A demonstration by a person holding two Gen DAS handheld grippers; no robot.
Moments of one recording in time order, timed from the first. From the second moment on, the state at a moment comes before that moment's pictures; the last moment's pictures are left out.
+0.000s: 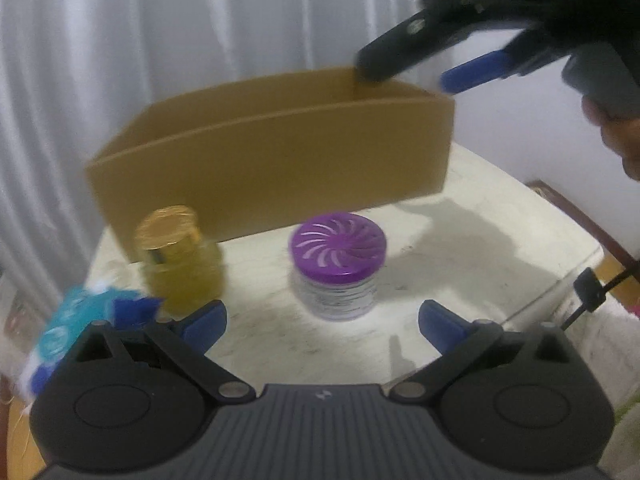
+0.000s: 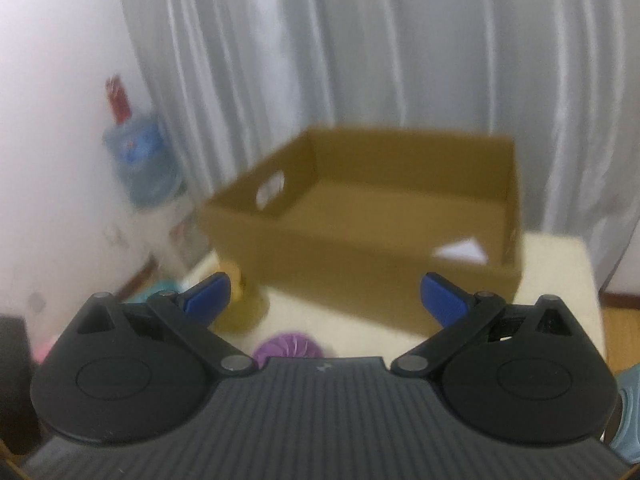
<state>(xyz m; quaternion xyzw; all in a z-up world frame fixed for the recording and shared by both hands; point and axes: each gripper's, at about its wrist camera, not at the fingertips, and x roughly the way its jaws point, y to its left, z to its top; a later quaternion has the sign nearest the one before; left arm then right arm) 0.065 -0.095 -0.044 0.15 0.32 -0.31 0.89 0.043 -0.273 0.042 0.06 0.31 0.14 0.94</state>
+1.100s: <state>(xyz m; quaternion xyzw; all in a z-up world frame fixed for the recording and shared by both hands) 0.094 -0.119 -0.082 0.13 0.33 -0.32 0.88 0.121 -0.209 -0.053 0.01 0.52 0.23 0.83</state>
